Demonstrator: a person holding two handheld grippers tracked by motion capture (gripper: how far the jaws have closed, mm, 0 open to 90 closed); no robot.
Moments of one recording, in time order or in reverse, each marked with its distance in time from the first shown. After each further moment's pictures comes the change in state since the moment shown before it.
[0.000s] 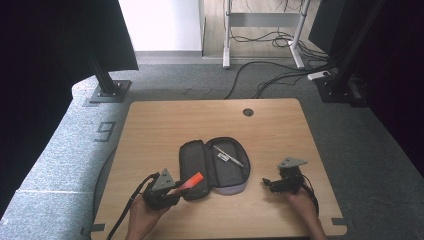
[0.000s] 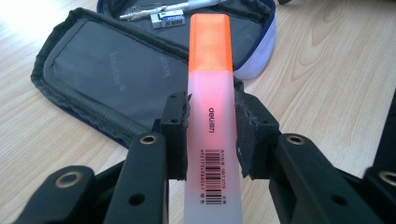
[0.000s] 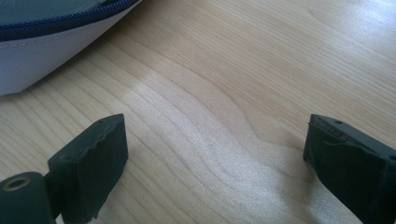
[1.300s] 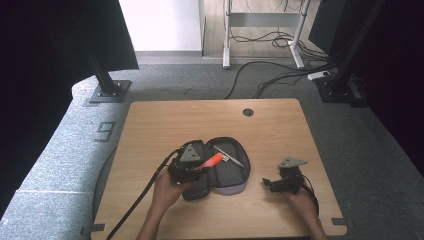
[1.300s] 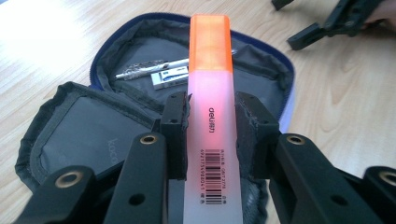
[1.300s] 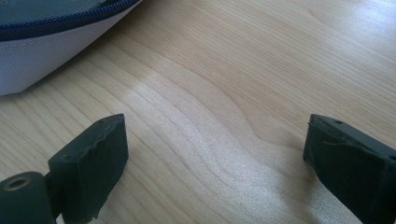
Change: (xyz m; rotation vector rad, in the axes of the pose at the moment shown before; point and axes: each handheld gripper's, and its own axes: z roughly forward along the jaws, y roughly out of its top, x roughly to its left) left arm 0.018 0.073 0.057 0.025 -0.028 0.023; right arm 0.000 0.000 0.000 0.000 0.001 0.000
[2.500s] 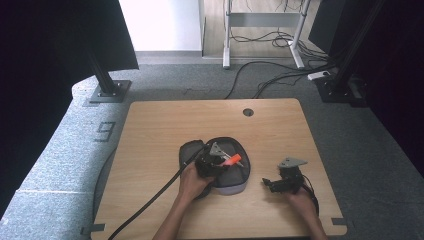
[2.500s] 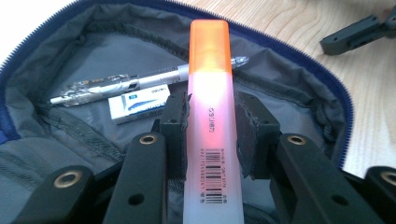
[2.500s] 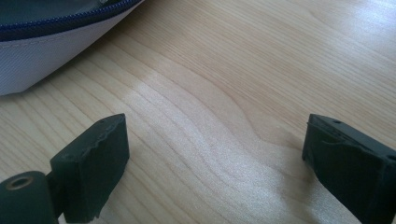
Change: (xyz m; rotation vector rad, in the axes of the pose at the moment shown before) left arm -0.003 0.015 0.095 0.070 -0.043 -0.013; right arm 0.000 0.000 0.000 -0.002 0.003 -0.003
